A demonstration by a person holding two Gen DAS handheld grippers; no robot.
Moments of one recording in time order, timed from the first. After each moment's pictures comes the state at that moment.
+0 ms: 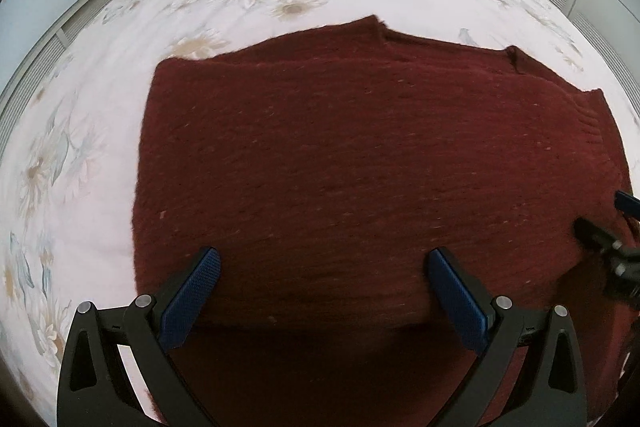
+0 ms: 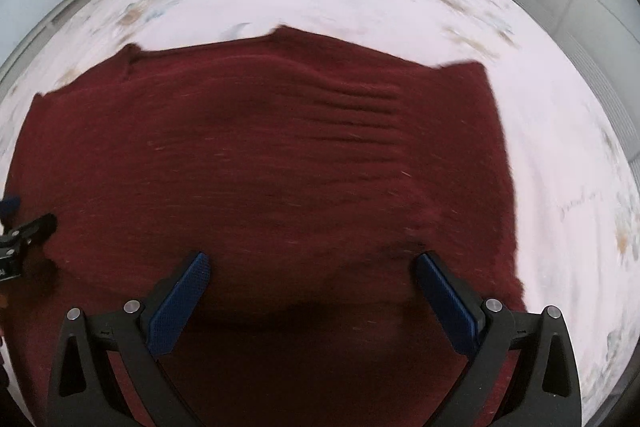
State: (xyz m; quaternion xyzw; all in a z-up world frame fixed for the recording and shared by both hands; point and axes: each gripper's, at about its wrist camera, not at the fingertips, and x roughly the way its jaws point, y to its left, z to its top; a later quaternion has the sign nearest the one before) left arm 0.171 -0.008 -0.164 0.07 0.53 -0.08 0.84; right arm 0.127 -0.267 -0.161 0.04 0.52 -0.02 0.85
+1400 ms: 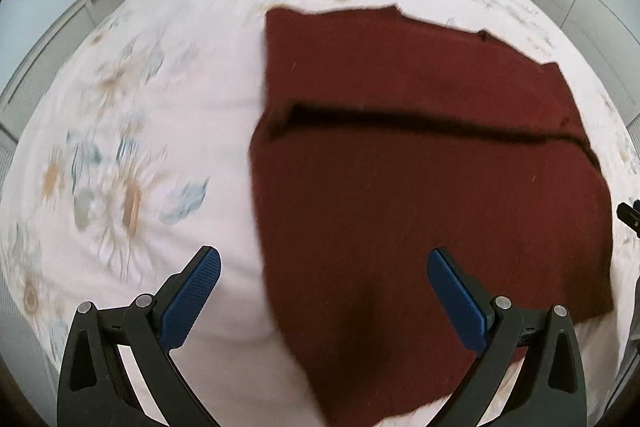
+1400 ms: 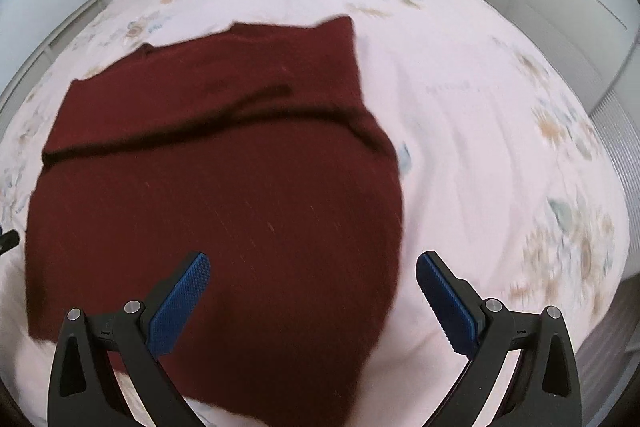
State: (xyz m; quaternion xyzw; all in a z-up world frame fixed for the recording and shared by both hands) left arm 0.021 0.057 -0.104 0.05 0.54 -0.07 0.84; right arm -0.057 -0.316 -0.120 0.07 0.51 -0.06 0.85
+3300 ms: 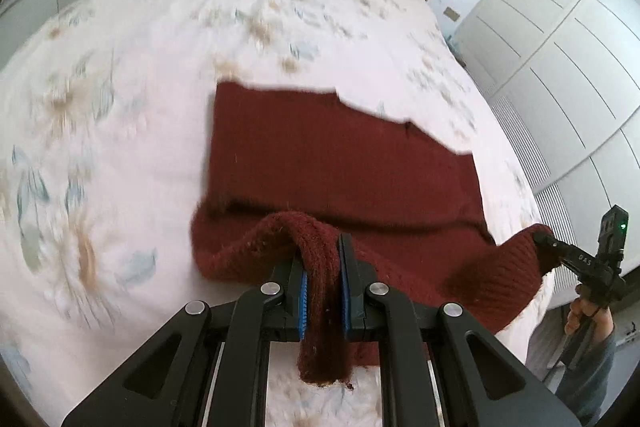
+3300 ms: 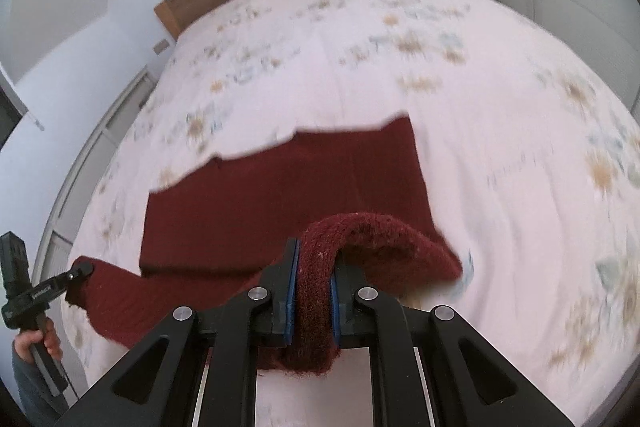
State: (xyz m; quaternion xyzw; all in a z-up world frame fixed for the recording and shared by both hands) left arm 0.058 0.081 -0.011 -0.12 0.48 -0.19 0.85; right arm 0.034 -0.337 -0.016 0.21 0.41 0.04 0.89
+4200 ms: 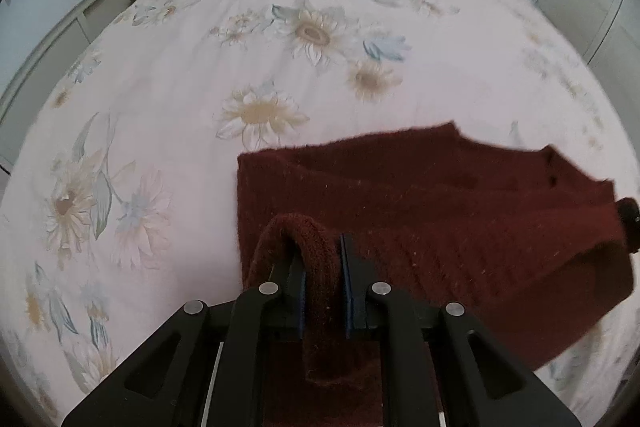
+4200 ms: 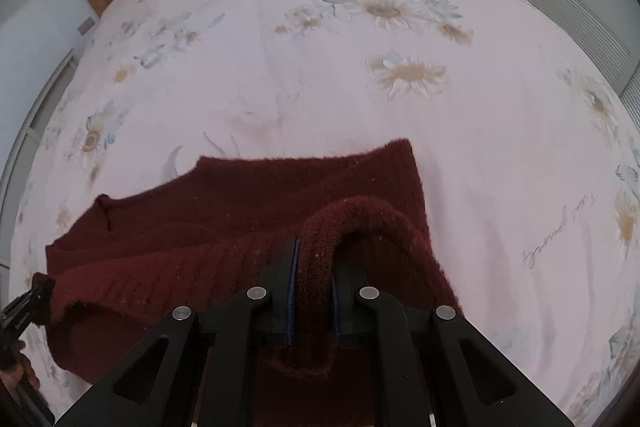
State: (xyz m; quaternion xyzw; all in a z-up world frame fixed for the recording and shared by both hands) left arm 0.222 0.033 -0.104 0.04 0.53 -0.05 0.85; right arm 0.190 -0.344 -0.110 0.17 0.51 -0.06 0.84
